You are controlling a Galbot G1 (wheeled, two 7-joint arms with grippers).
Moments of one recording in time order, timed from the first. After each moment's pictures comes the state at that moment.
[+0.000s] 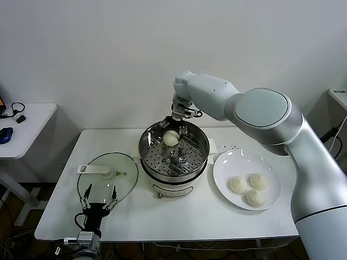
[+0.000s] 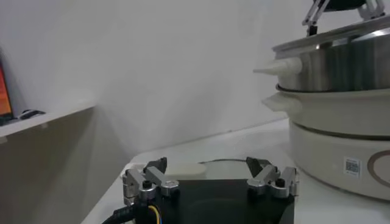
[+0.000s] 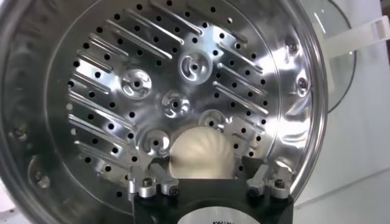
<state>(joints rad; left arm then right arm) 1.57 -1.61 -0.71 -1.82 0.20 -0.15 0.10 0.58 1.59 -1.77 0.54 0.38 0.82 -0.95</state>
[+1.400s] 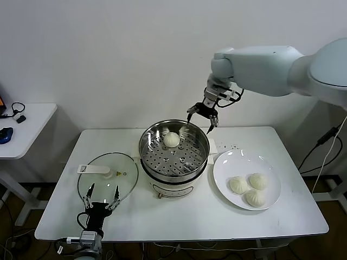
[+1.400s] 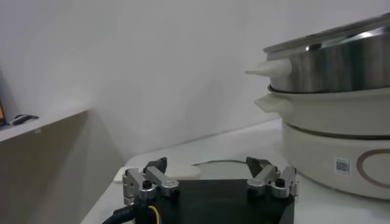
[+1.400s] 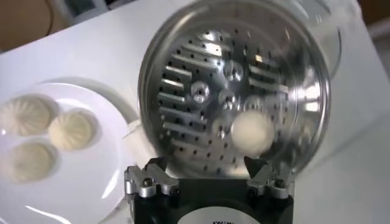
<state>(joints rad) 1.57 -1.61 -0.69 -1.83 0.23 -0.14 0.09 0.96 1.29 -2.07 1.02 0.73 0.53 -0.94</state>
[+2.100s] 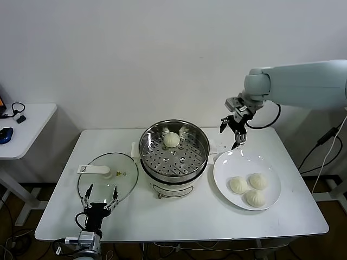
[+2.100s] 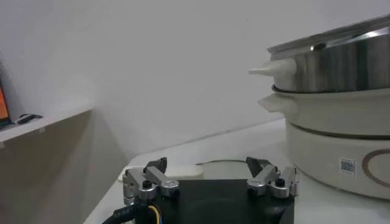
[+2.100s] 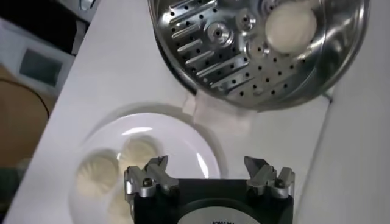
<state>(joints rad) 1.58 -1.61 -0.70 -1.83 0.22 -0.14 0.09 0.98 1.07 -2.13 1.26 0.89 0.00 -0.92</state>
